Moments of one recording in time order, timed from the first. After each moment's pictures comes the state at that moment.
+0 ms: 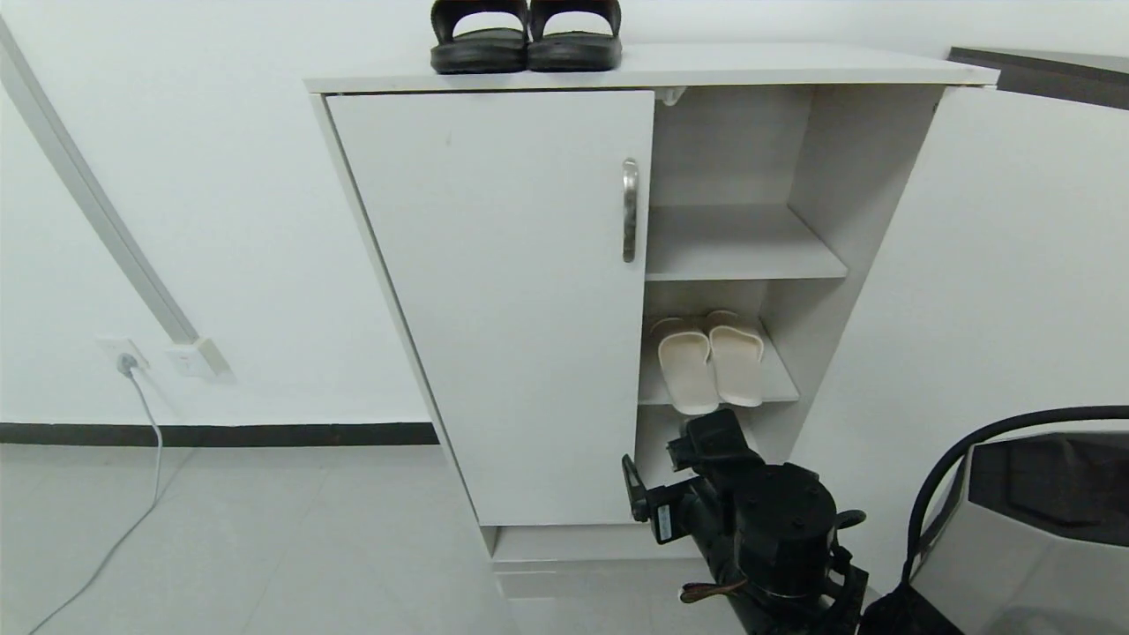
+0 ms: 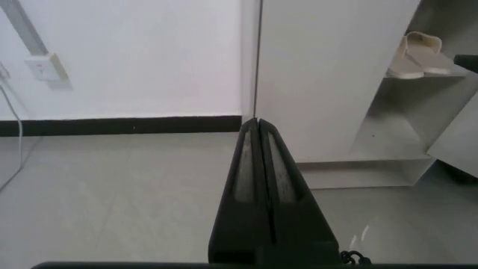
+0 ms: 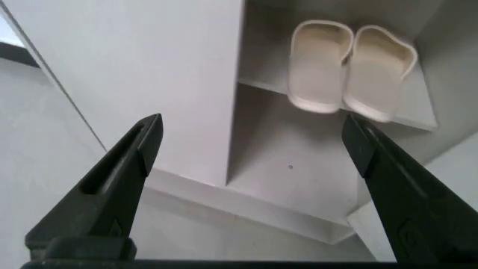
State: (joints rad) left arm 0.00 0.00 0.00 0.00 0.02 0.00; right arm 0.90 2.14 -0.62 -1.44 -0.61 -0.03
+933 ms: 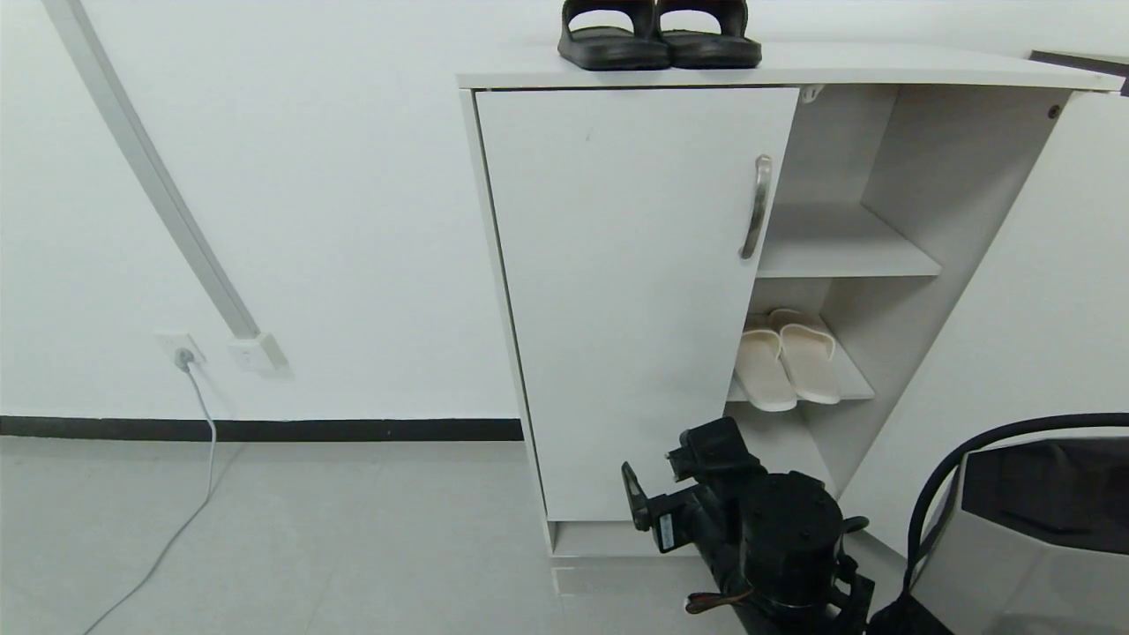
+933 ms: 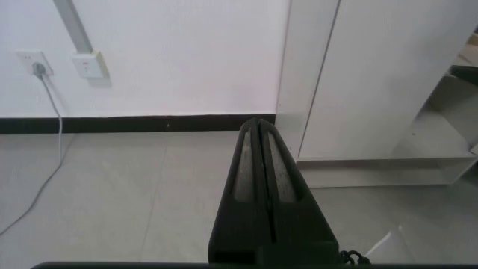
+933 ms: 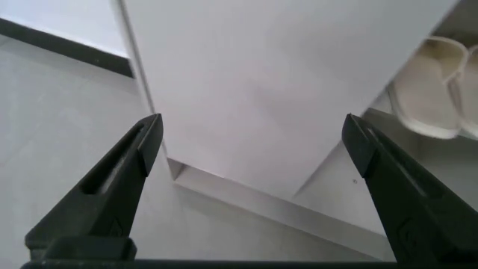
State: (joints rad) left arm 0.00 0.00 0.00 0.00 0.02 0.00; right arm 0.90 2.15 -0.60 -1.47 -0.58 -0.04
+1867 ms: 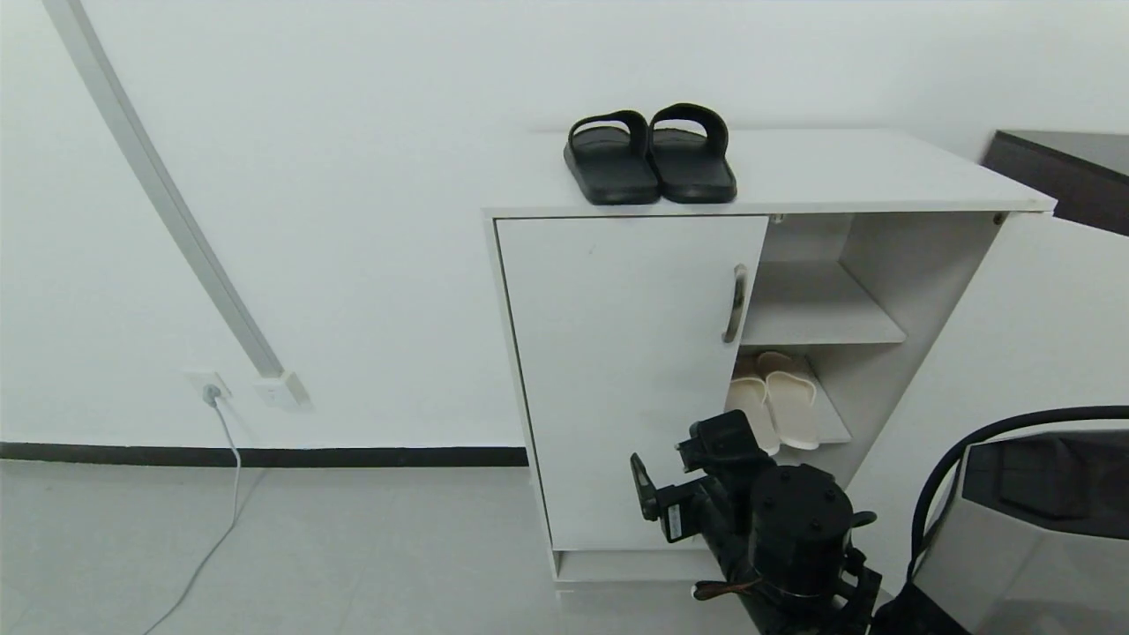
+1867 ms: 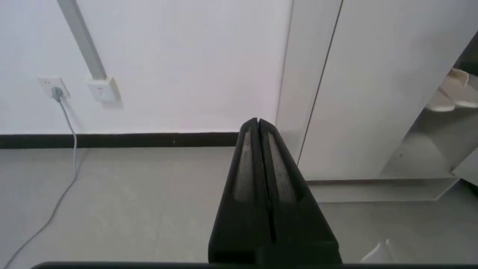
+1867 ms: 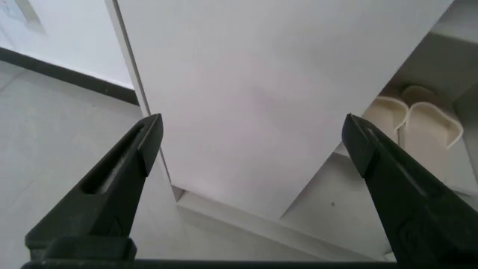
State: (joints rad) left arm 0.00 0.00 0.00 0.00 0.02 0.00; right arm 0.88 2.14 -0.59 -1.50 -0.58 -0.05
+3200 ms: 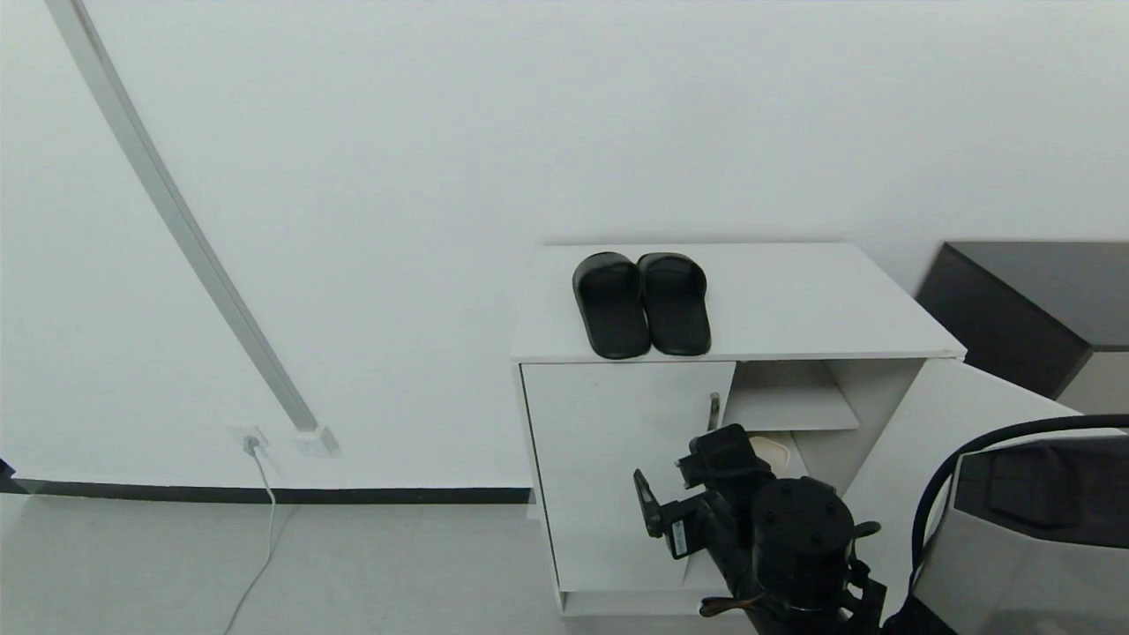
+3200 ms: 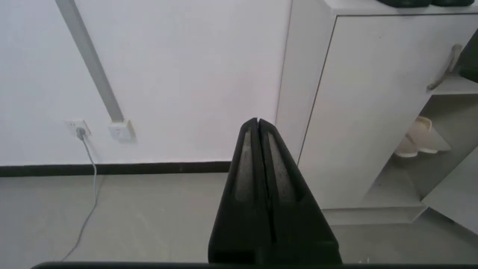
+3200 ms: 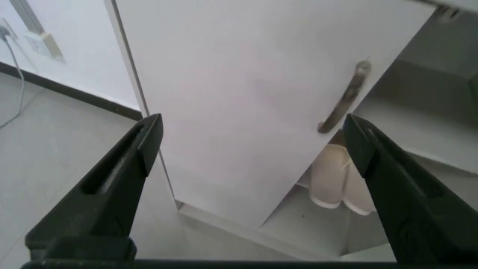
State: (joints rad) left arm 0.00 0.00 0.00 0.00 0.02 0.01; right arm 0.88 2.15 -0.55 -1.50 -0.57 -0.06
